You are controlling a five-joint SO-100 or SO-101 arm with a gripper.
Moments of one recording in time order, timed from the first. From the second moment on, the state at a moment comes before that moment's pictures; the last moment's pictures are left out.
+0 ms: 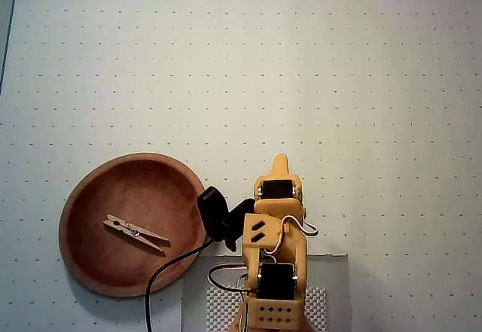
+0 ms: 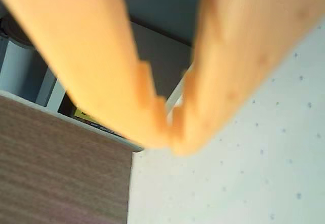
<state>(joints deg) 2.5 196.5 168.8 54.2 -3.1</state>
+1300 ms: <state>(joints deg) 1.5 196.5 180.1 56.7 -4.2</state>
